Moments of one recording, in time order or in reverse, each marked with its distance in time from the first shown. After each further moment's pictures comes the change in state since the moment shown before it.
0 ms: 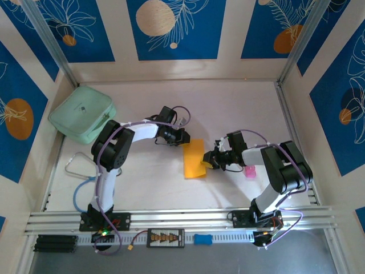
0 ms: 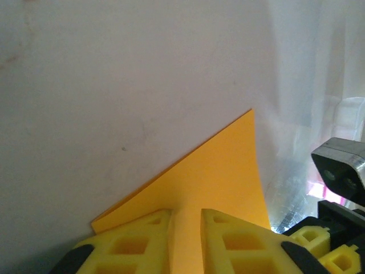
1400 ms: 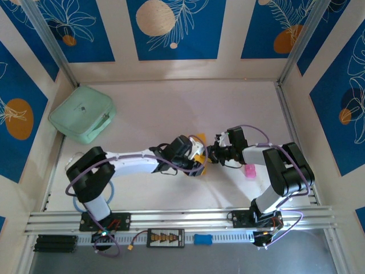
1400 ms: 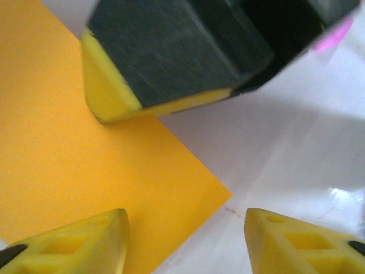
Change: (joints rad) left arm -0.433 -0.437 -0.394 0.134 -0.464 0.310; right arm -0.002 -0.031 0.036 0.032 0.038 0.044
